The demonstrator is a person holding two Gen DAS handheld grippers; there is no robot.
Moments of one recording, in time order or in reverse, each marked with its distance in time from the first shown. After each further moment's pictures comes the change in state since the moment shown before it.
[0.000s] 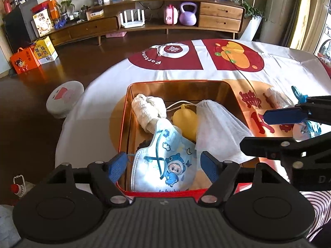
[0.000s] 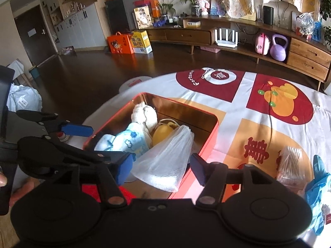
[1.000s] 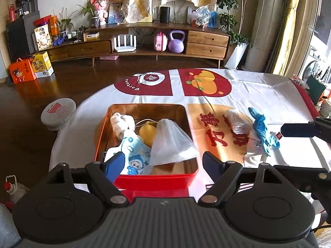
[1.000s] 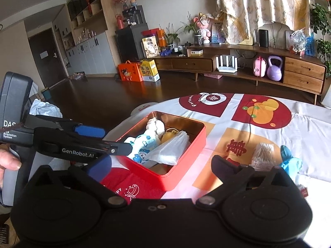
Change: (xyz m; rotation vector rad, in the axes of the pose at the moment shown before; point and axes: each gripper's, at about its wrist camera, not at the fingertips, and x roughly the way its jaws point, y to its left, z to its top) left arm -0.089 -0.047 -0.023 -0.043 -0.155 -0.071; right arm -0.121 -0.009 -0.048 0.003 -0.175 0.046
